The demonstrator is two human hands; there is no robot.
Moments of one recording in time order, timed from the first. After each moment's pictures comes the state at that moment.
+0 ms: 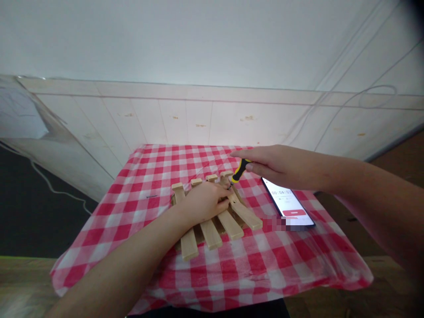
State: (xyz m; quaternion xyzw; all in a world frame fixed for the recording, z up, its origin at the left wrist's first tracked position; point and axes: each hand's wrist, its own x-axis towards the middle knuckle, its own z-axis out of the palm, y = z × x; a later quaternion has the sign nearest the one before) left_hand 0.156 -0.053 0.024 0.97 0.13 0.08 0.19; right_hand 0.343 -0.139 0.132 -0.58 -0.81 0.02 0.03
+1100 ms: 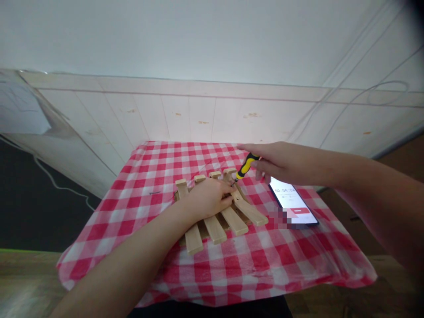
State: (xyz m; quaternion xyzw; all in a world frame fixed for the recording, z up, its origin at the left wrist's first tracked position) left_hand 0.157 -0.052 0.025 0.97 0.13 0.08 0.19; right_hand 0.340 -0.131 0.122 -0.65 -0.76 0.03 0.04
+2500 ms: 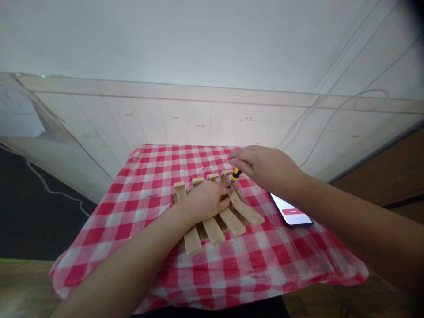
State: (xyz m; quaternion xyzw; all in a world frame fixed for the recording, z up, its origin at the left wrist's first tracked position) left_hand 0.157 -0.053 0.027 0.97 0.14 0.07 0.18; right_hand 0.316 -0.130 0.103 -0.69 -0.71 -0.11 0.09
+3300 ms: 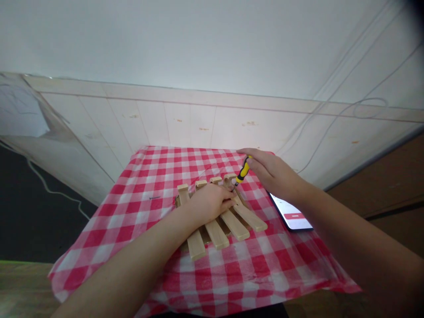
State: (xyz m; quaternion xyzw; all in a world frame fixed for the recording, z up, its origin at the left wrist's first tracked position) left_hand 0.157 -0.049 0.021 0.96 0.14 0.08 0.21; right_hand 0.334 -0.132 0.082 -0.63 -0.72 -0.01 0.29
